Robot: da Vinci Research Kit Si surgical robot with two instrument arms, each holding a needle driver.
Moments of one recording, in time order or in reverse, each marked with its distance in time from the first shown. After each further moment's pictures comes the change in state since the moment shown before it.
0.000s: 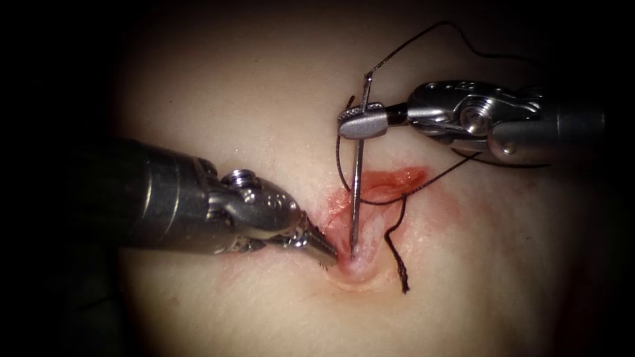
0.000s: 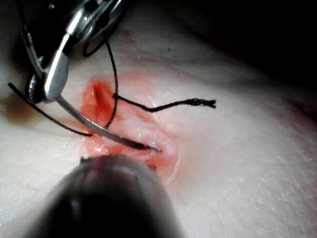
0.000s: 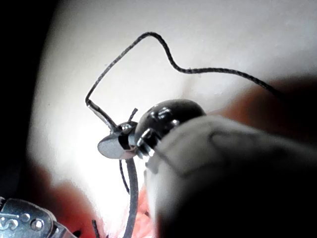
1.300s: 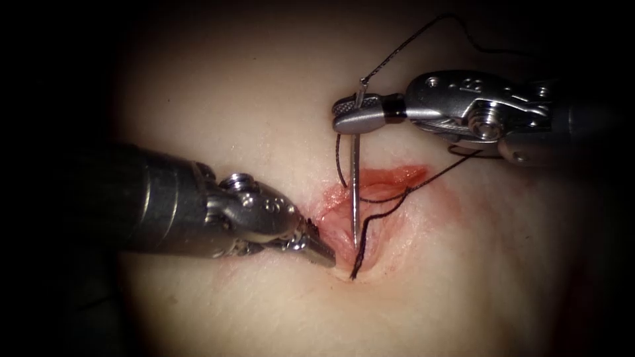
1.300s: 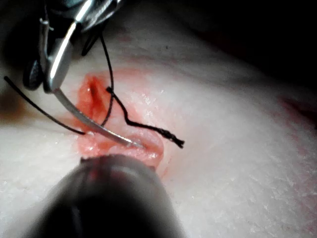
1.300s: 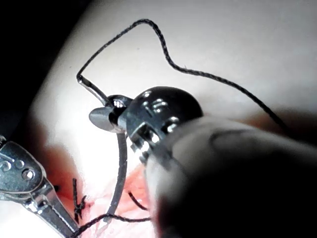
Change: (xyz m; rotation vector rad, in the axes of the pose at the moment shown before) right arm 0.002 -0.002 0.000 -0.131 -0.078 -0.612; left arm 0.000 0.001 0.000 -0.004 -0.003 -0.004
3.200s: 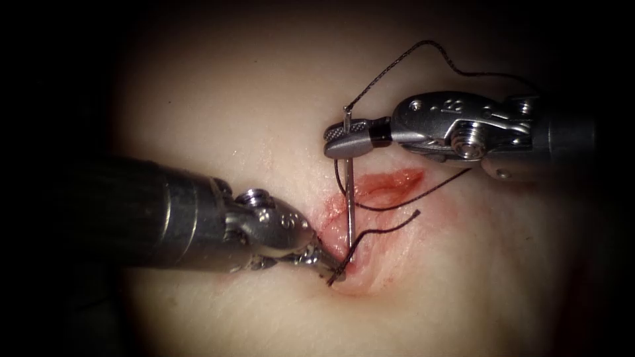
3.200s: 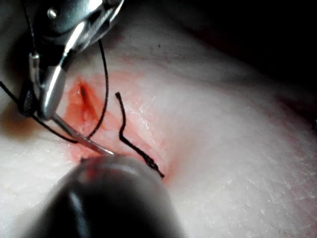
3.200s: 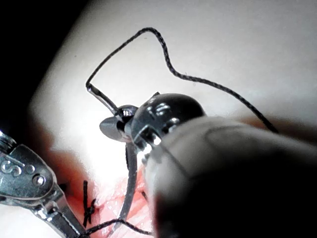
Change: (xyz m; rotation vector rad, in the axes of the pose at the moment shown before) right arm -0.003 -0.002 0.002 0.054 -0.103 0.233; left arm 0.000 0.000 0.002 -0.024 -0.012 -0.001
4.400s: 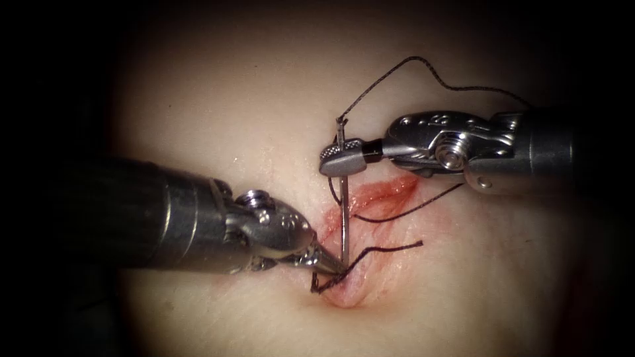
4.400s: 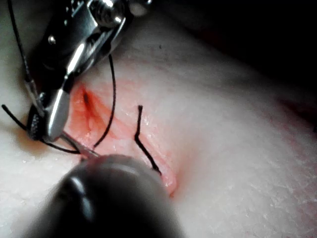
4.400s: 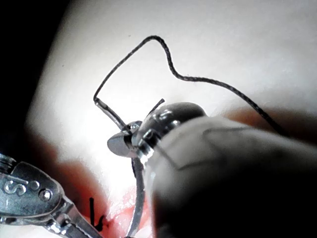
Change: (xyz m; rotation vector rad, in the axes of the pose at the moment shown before) right arm -0.003 -0.001 0.002 0.037 -0.032 0.175; left arm 0.000 0.000 0.000 -0.003 0.002 0.000
